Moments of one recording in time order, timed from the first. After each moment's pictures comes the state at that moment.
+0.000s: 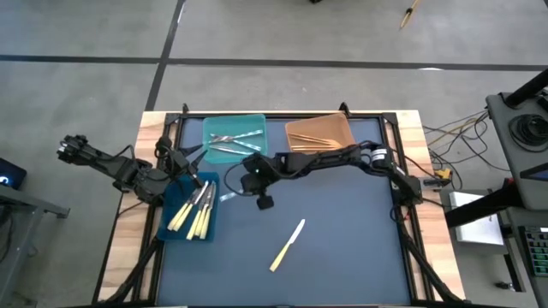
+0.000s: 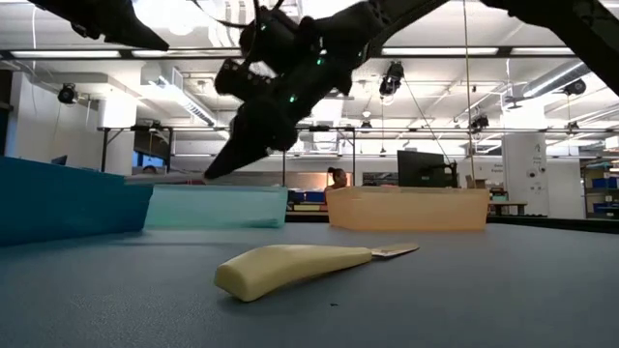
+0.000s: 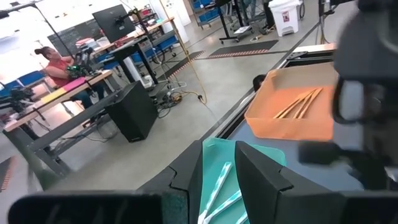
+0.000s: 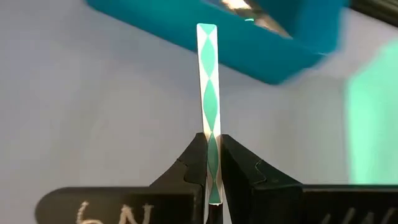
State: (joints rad) left arm -0.41 0.61 0.61 -0.43 -1.19 -0.06; right arm -0.08 2.22 1.71 -0.24 -0.22 -0.42
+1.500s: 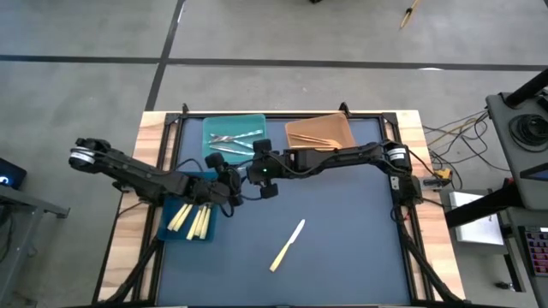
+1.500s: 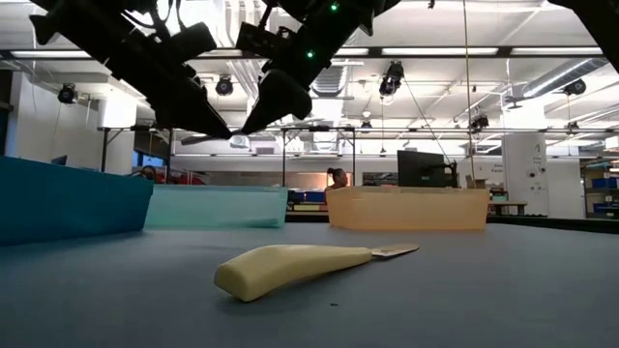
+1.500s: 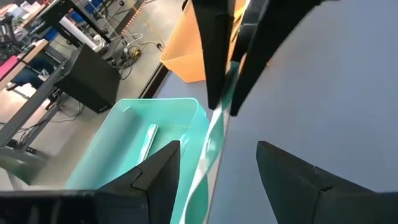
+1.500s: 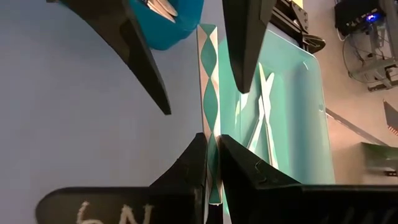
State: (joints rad) left arm -0.21 1.26 0.61 -0.08 -0.85 -0.06; right arm -0.04 2.05 1.71 -0.42 0.26 -0.50
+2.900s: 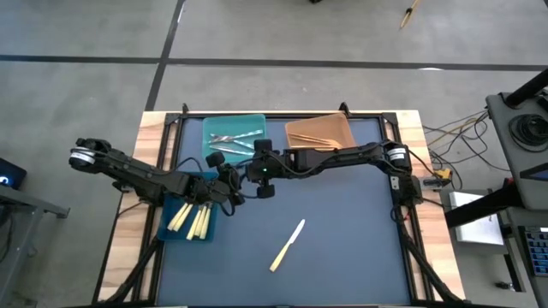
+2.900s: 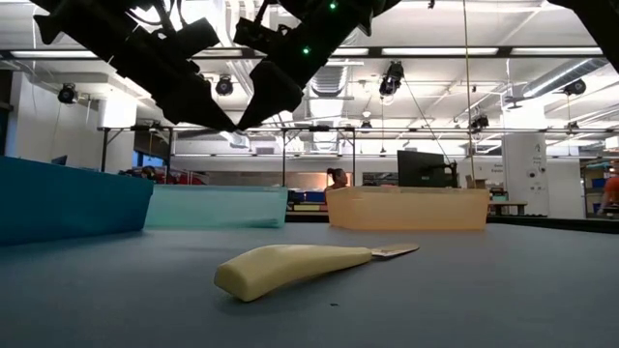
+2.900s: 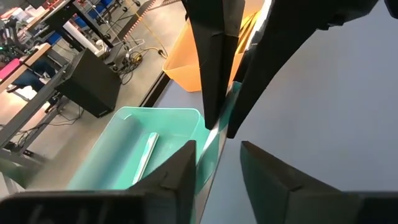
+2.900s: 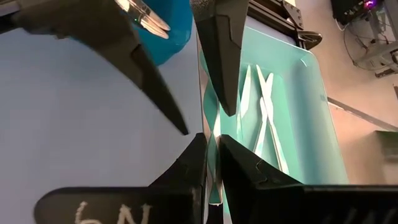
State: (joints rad) left arm -0.20 1.27 0.61 -0.02 -0.85 -0.03; right arm -0.03 2.05 1.71 -0.38 0.26 -0.39
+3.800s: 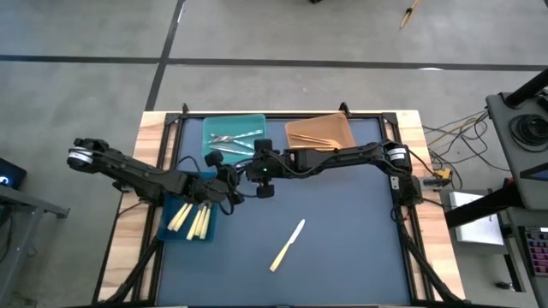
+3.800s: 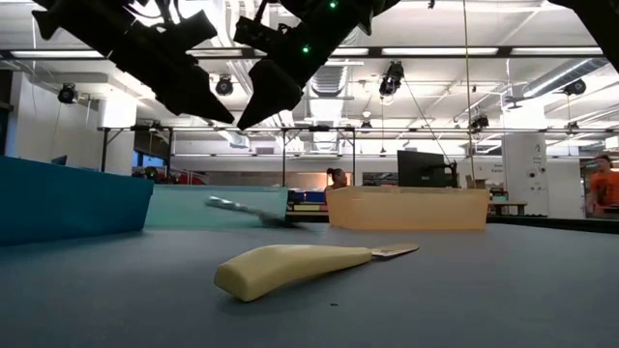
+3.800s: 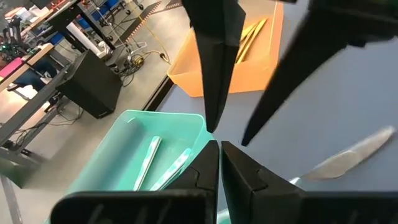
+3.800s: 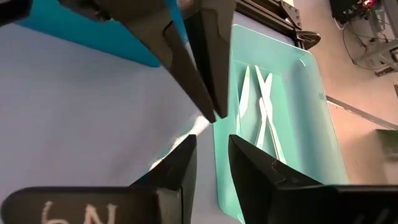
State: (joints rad) left arm -0.20 1.24 0.61 -0.02 -0.85 -0.04; right arm -0.03 2.05 1.71 -0.38 0.26 -0.38
